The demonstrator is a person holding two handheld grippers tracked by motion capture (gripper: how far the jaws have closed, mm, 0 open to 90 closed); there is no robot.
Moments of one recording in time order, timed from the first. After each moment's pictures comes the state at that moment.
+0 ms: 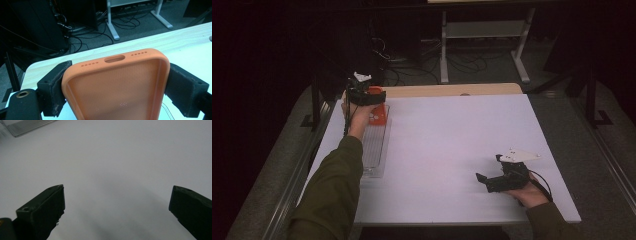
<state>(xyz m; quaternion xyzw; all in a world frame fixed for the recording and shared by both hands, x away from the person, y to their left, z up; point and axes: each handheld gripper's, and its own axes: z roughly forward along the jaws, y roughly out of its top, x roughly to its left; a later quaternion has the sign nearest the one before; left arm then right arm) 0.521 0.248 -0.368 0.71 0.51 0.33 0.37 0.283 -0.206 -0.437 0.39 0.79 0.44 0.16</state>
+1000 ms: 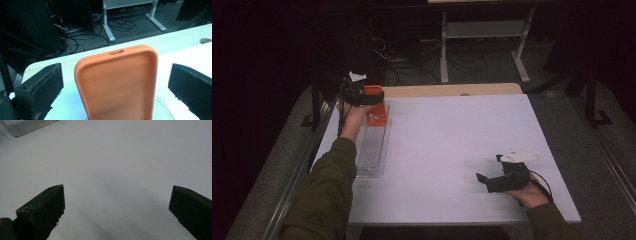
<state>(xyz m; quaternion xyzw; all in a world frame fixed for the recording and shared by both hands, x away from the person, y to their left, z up) 0.511 0.260 -0.358 0.71 0.50 0.31 0.38 0.282 -0.207 -0.436 0.39 0.79 0.44 0.16</state>
